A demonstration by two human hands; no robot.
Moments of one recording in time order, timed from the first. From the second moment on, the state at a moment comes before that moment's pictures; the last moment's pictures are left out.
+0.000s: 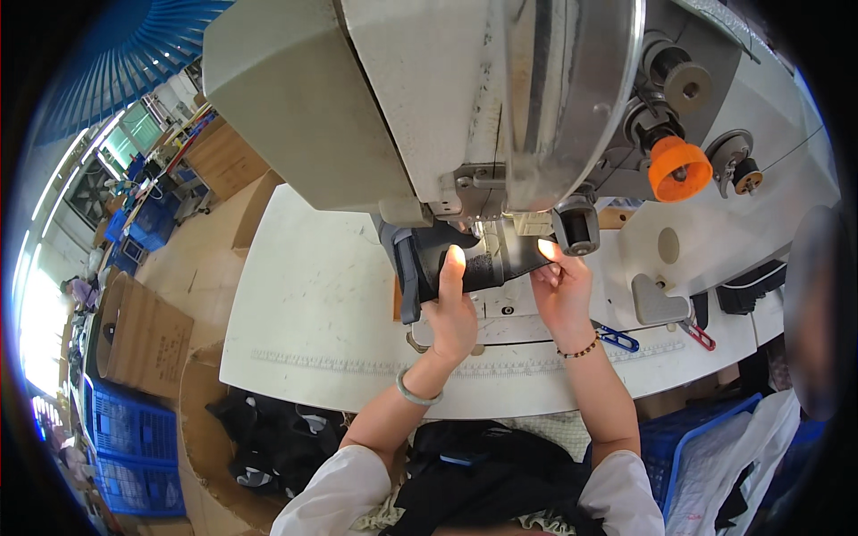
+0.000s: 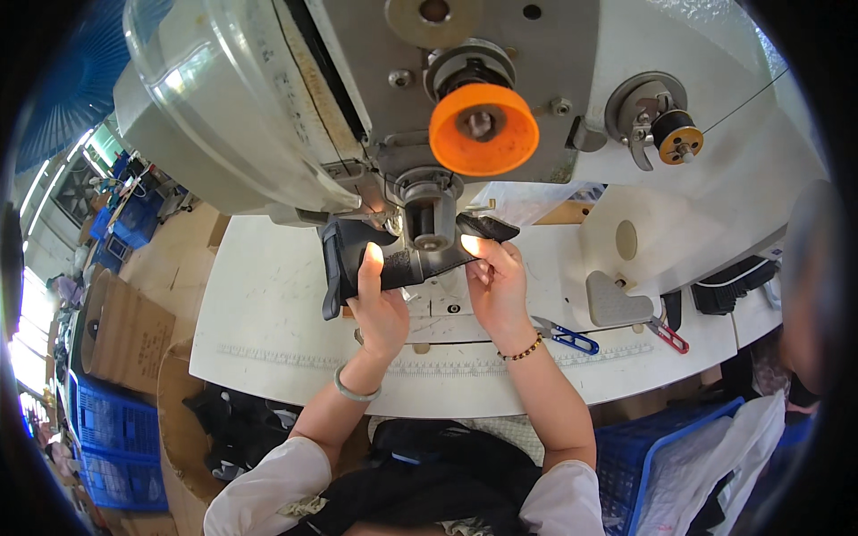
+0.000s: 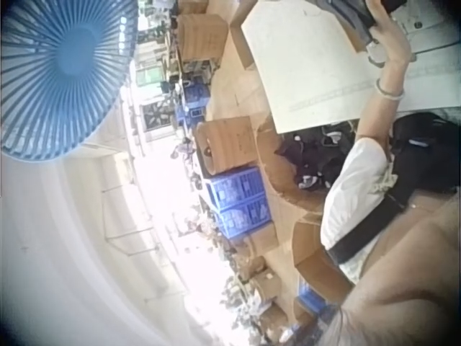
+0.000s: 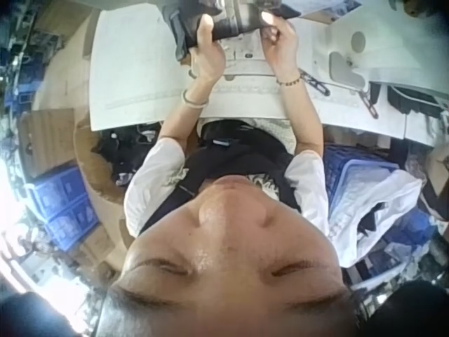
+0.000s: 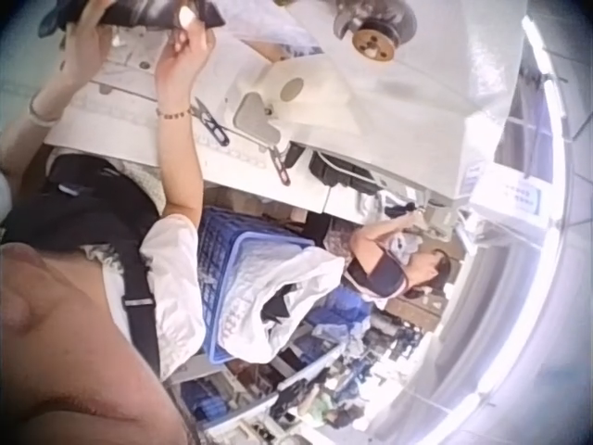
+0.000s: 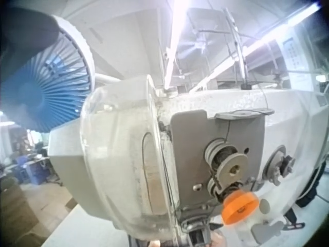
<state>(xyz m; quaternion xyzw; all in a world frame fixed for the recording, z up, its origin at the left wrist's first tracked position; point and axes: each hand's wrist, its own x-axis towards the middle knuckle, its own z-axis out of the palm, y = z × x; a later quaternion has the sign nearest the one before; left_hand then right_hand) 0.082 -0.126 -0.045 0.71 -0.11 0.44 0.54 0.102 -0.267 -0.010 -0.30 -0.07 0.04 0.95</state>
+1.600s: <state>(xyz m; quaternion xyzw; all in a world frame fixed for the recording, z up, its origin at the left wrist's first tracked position) 0.069 -0.137 -0.012 0.64 -0.02 0.35 0.69 0.105 -0.272 -0.020 -0.26 -0.07 0.03 0.96</state>
